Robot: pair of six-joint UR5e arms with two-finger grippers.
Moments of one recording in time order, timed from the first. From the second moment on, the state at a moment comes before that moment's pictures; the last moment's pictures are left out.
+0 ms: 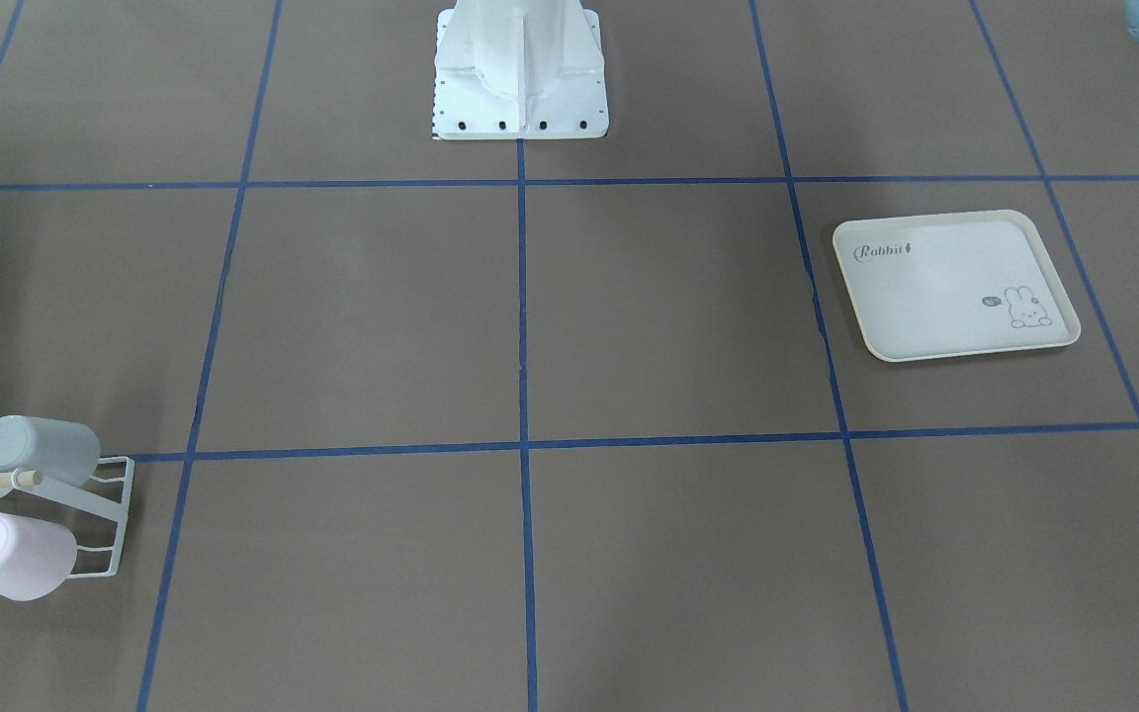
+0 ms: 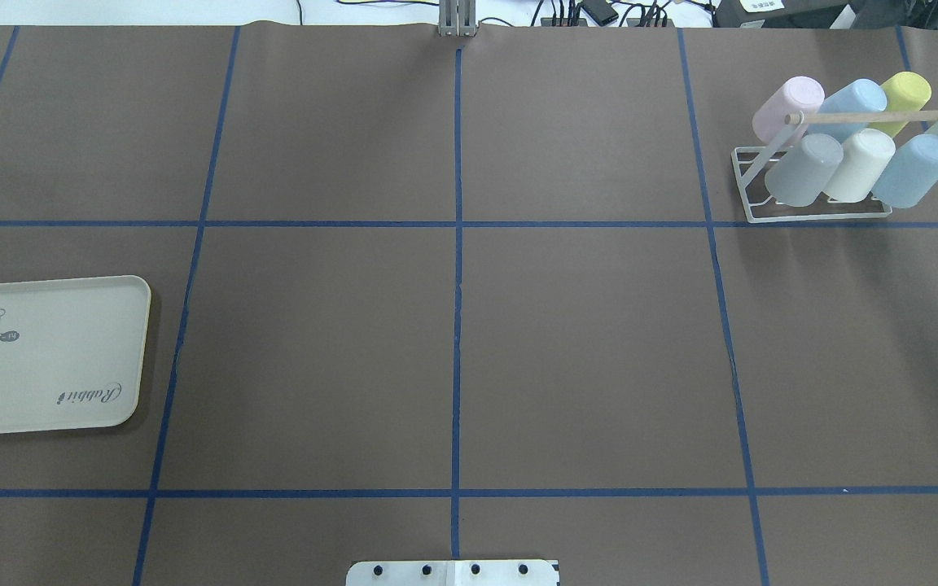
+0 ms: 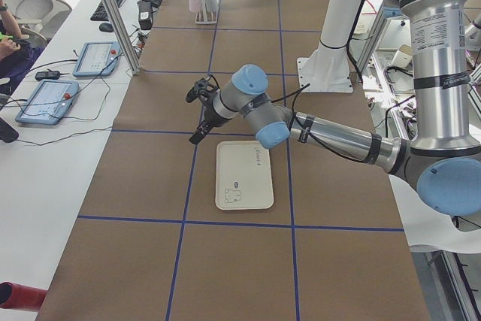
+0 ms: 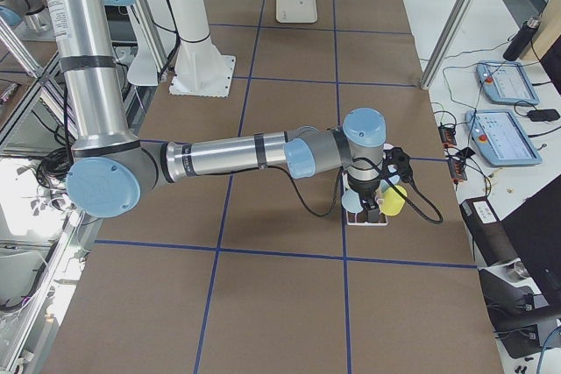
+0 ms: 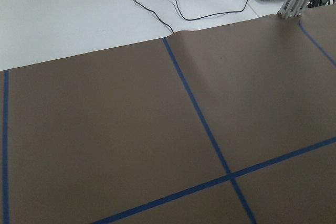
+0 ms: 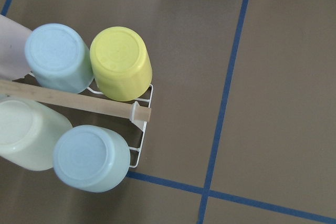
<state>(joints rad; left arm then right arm) -1.40 -1.41 -1.94 -2.27 -2.17 -0.31 1.52 -1.43 1.59 -1.41 2.29 0.03</state>
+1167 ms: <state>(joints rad) -1.51 -1.44 -1.73 -1.96 -2.19 -0.01 1.52 -1.51 1.71 -1.70 2.25 0.01</state>
